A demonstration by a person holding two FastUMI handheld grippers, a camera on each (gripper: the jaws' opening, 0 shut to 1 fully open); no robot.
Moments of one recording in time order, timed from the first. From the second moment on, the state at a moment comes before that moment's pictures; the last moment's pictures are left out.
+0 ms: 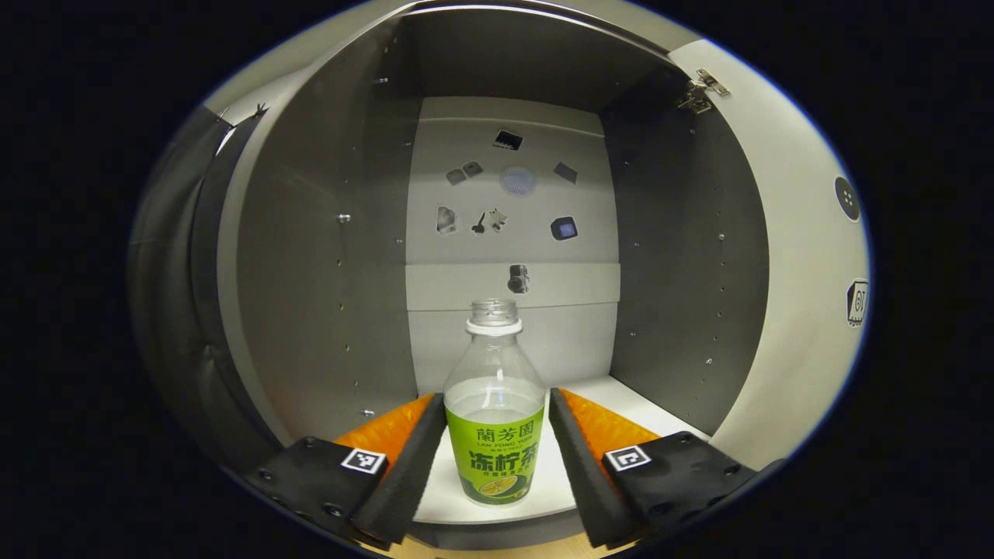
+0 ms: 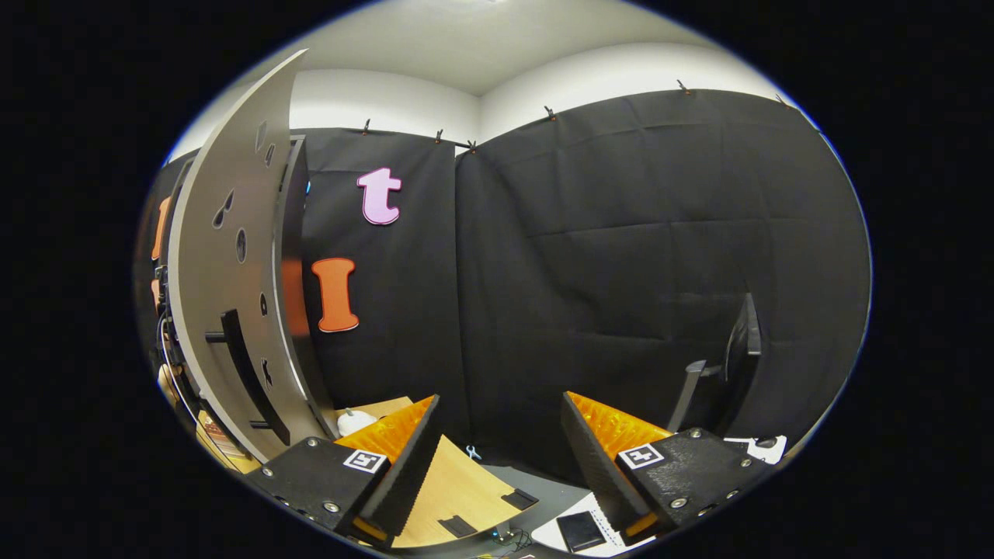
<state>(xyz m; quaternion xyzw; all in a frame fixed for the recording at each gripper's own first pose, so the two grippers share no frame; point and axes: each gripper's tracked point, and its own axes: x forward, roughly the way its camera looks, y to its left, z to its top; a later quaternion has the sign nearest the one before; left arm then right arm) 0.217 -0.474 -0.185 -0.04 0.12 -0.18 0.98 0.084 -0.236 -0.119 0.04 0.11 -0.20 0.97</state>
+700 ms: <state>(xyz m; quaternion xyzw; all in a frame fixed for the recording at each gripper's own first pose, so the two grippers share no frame) 0.117 -0.403 -0.151 -0.05 0.10 -0.19 0.98 0.100 -0.203 -0.118 0.04 0.10 -0.15 0.98</state>
